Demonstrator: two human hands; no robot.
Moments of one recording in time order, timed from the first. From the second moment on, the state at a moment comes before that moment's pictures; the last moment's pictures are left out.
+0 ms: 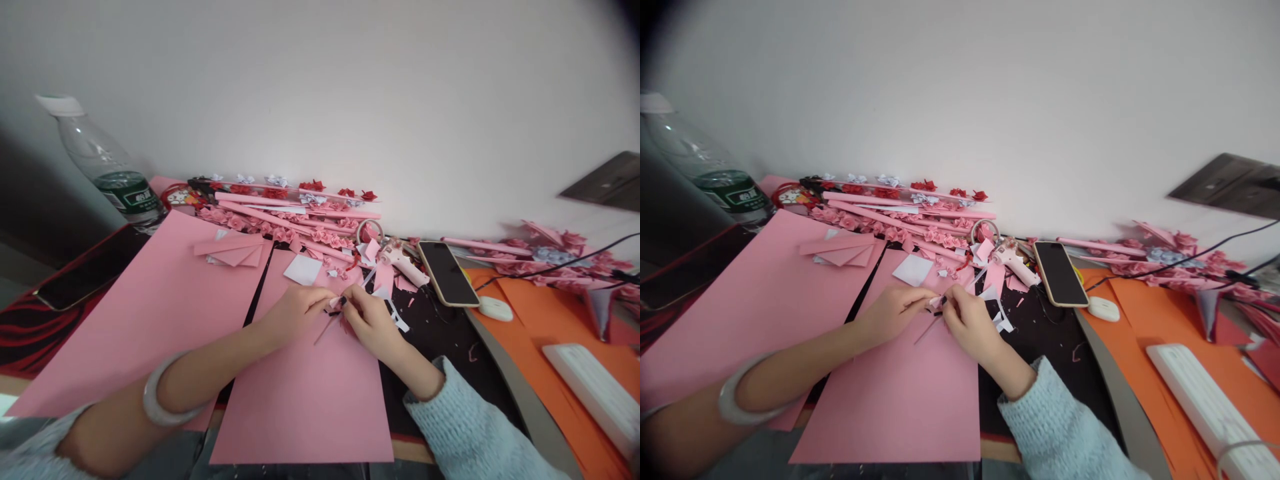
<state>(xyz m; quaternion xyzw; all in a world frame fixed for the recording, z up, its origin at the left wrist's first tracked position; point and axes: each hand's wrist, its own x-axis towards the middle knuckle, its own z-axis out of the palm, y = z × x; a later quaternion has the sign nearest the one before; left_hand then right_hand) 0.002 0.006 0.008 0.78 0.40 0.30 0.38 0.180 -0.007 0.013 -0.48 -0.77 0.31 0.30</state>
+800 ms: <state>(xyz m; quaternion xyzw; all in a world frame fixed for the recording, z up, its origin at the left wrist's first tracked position) 0.006 0.004 0.010 0.72 0.42 0.32 0.45 0.180 -0.007 0.007 -0.47 -0.71 0.39 0.35</state>
